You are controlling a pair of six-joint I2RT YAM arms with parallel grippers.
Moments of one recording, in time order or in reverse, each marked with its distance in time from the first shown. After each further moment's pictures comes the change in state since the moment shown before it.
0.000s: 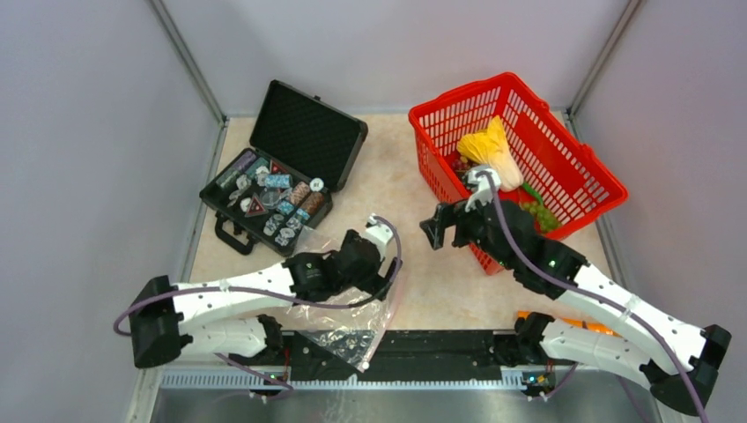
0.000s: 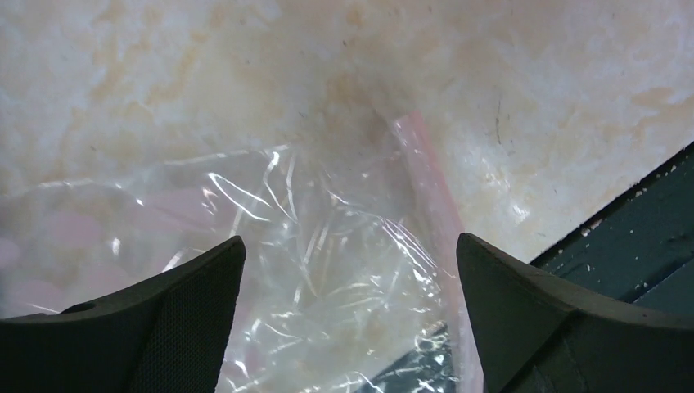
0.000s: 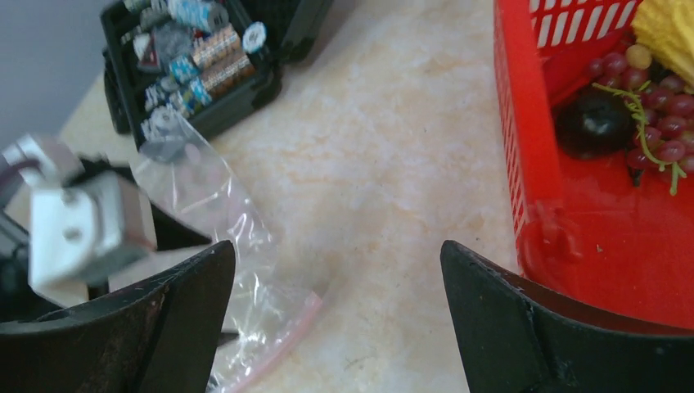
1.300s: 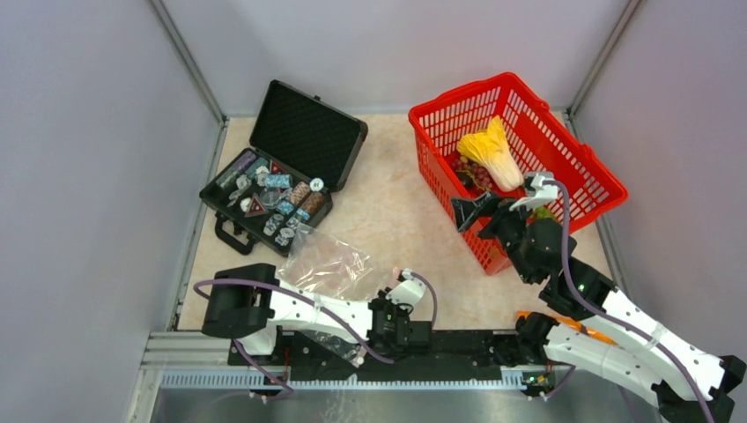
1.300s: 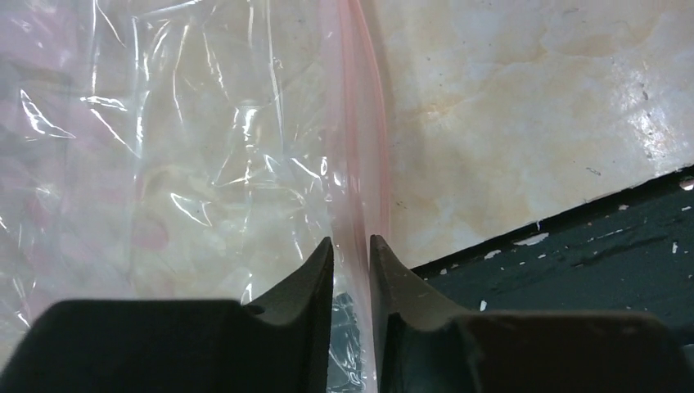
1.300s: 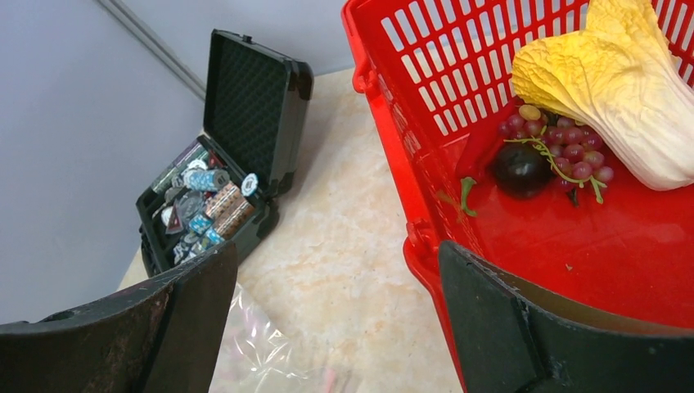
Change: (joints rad) left arm -0.513 0.521 0.238 -0.433 -0.406 -0.613; right arm 0.000 -0.247 -0.116 0.166 0.296 0.156
